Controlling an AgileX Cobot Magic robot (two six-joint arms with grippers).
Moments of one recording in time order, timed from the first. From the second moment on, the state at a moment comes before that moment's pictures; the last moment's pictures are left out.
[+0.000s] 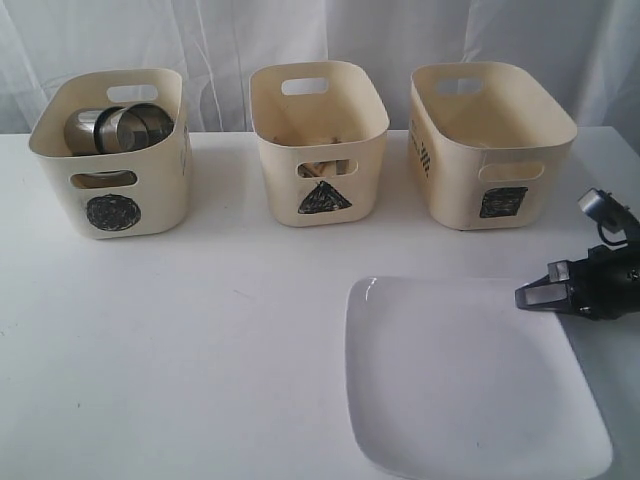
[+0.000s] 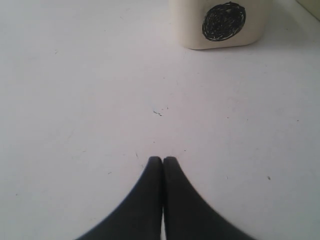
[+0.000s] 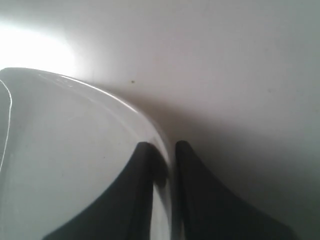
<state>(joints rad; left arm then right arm) 0.08 0.00 0.02 -0.10 0.42 0.13 -0.49 2.09 -0.97 1.18 0.90 -1.46</state>
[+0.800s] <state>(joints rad) 0.08 0.00 0.02 -0.10 0.42 0.13 -0.46 2.11 -0.98 1.28 0.87 -1.49</state>
